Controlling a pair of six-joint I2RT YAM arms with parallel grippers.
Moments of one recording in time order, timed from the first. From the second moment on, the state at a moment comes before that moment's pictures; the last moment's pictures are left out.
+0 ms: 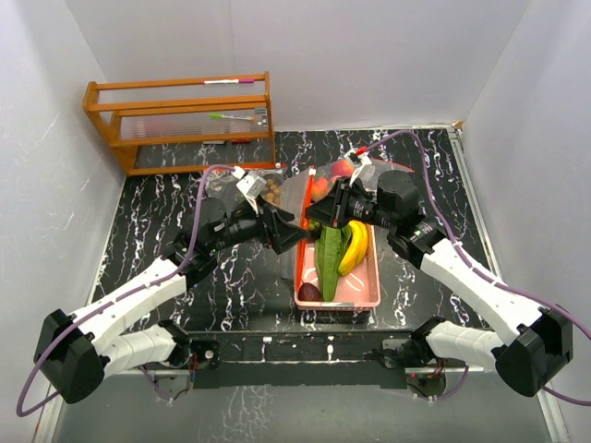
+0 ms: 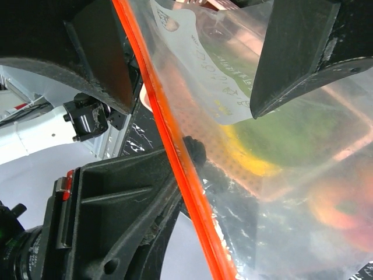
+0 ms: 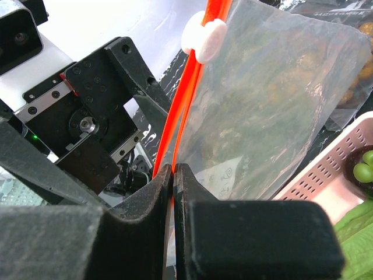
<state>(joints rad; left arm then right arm) -0.70 1.06 0.73 0.26 0.45 -0.45 0.57 1.11 0.94 -0.01 -0.50 0.63</state>
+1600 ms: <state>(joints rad) -0.70 1.05 0.93 -0.05 0.16 -0.33 0.58 1.08 1.01 -0.21 -0.37 0.55</state>
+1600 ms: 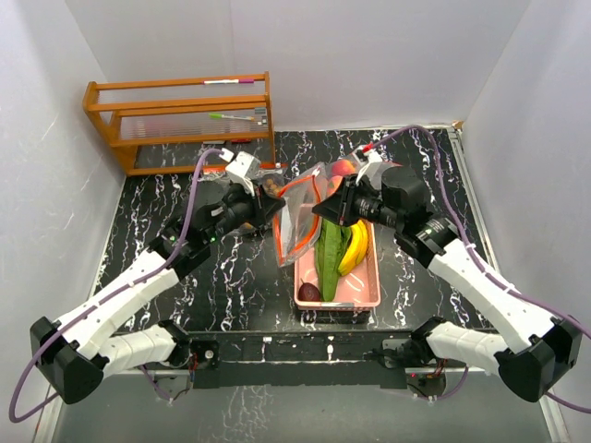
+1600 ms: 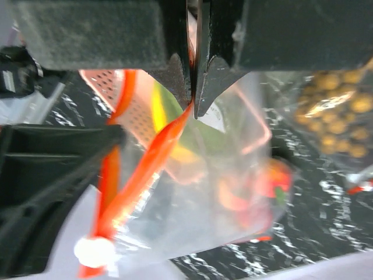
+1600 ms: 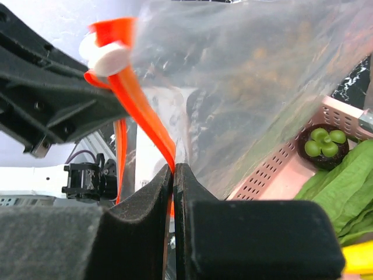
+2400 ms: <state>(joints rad) -0.70 1.12 1.23 -0.56 -0.40 -0.06 0.58 1.08 1.11 -0.45 -0.26 0.48</state>
